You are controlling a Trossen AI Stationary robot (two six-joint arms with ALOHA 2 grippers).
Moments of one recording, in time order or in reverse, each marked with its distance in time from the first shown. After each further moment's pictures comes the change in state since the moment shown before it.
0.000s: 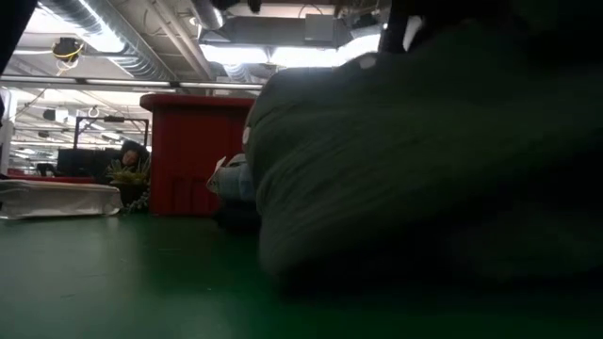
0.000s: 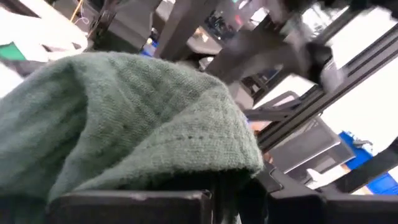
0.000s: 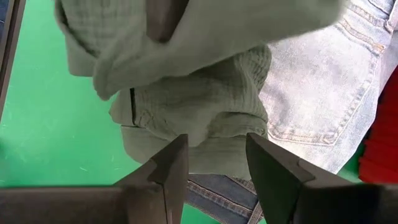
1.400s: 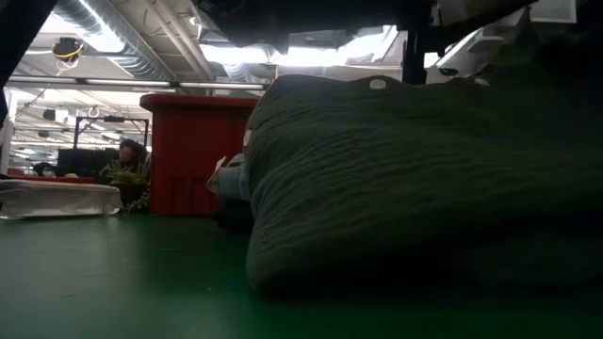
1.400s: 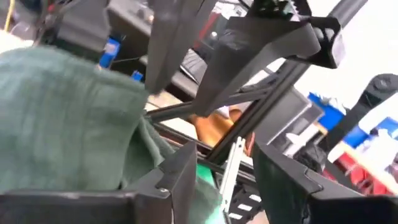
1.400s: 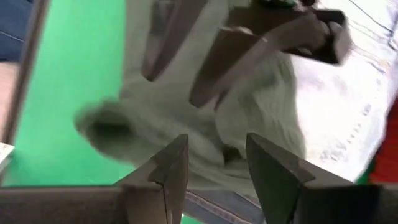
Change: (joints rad) left arm 0.084 0.058 -0.001 0.122 0.275 0.162; right arm 0.000 0.000 0.000 0.052 -0.017 0.000
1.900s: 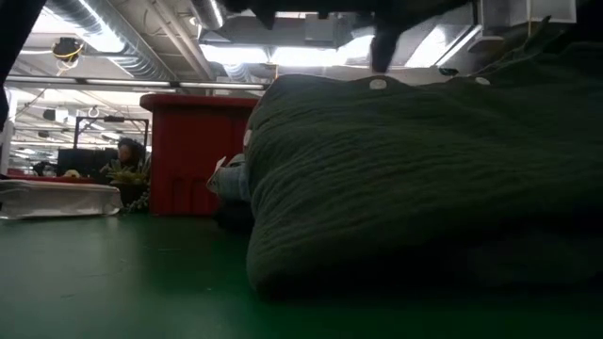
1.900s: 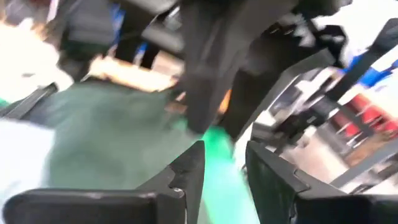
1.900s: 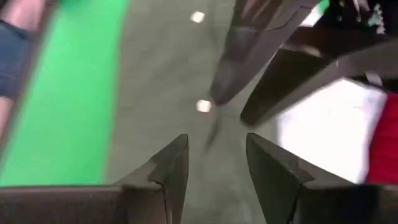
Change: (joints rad) left arm 0.091 -0.173 0.000 -0.360 0.196 0.170; right arm 0.026 0.000 -0.022 0.139 0.076 -0.001
